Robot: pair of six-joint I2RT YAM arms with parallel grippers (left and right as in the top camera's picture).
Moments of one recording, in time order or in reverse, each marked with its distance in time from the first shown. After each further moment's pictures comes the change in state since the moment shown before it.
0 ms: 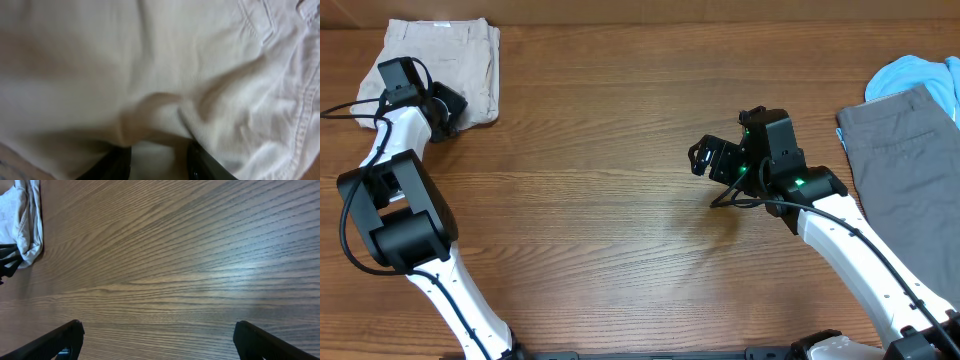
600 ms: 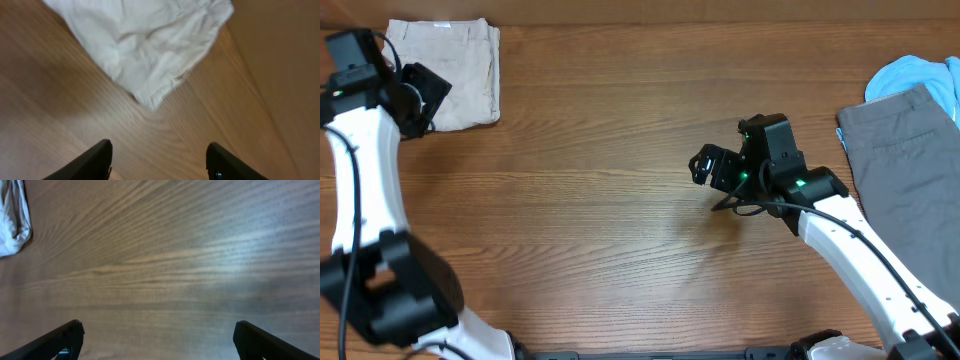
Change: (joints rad) left arm -0.002 -0.474 0.004 -0.495 0.012 0.005; right arm 0.000 -0.023 -0.003 -0.110 -0.036 0.000
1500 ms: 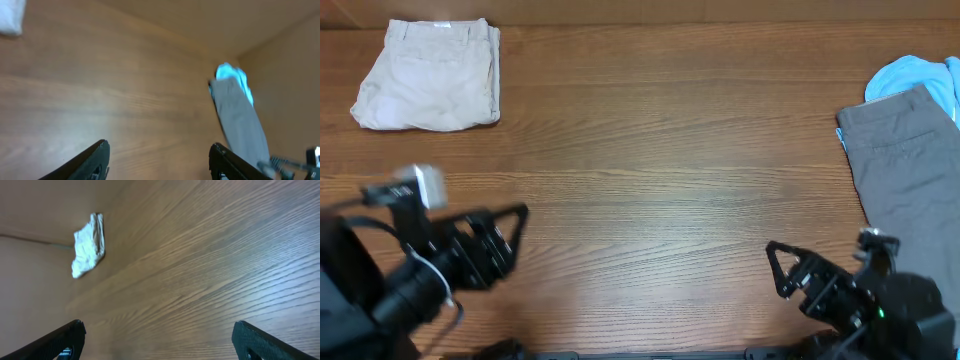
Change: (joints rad) left arm 0.000 -0.976 -0.216 -0.557 0.562 0.536; right arm 0.001 -1.001 -0.037 -0.588 0.088 0.212
